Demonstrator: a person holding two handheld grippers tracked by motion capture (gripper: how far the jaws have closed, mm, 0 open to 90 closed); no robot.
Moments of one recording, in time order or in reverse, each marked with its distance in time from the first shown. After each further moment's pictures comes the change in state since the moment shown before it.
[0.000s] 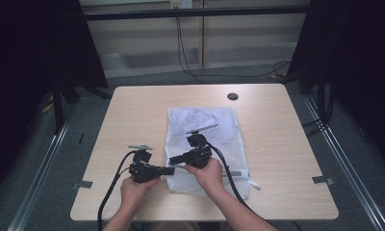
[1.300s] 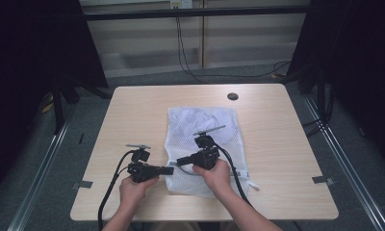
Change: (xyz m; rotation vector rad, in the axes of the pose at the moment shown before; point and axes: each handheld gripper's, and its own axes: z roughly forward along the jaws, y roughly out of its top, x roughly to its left) left arm 0.001 0.002 -0.005 0.013 -0.015 -0.038; right arm -0.014 -0.009 -0.015 0.007 -0.013 0.003
